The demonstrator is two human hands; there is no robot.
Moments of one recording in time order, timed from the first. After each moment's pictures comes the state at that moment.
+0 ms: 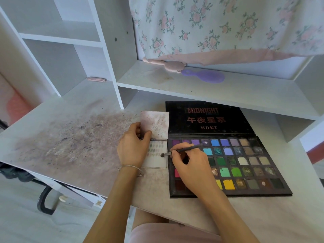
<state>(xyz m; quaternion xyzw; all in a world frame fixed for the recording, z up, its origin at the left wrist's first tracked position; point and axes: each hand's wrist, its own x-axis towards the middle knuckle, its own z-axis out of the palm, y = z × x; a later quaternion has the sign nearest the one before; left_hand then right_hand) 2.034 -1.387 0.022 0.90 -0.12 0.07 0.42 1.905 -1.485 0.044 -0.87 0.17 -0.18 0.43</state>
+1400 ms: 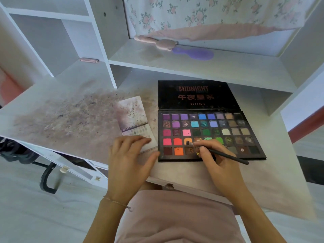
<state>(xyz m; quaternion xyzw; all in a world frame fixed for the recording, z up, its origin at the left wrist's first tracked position) 1.921 -1.332 0.031 0.87 -0.32 0.17 0.33 1.807 -1.504 0.042 -0.80 0.15 -0.26 0.52</state>
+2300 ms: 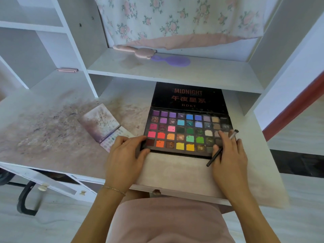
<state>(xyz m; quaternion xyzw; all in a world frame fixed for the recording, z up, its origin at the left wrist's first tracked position) 1.937 -1.366 0.031 0.88 -0.34 0.08 0.33 1.785 -1.540 0.034 -0.86 0.42 -0.19 0.21</state>
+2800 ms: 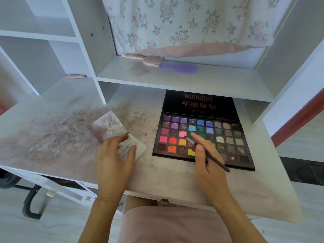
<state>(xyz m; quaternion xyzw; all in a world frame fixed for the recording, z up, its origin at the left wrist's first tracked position) 1.957 -1.343 0.034 0.87 -0.23 0.15 0.42 1.829 -1.498 0.048 -0.81 0.18 -0.37 0.42</state>
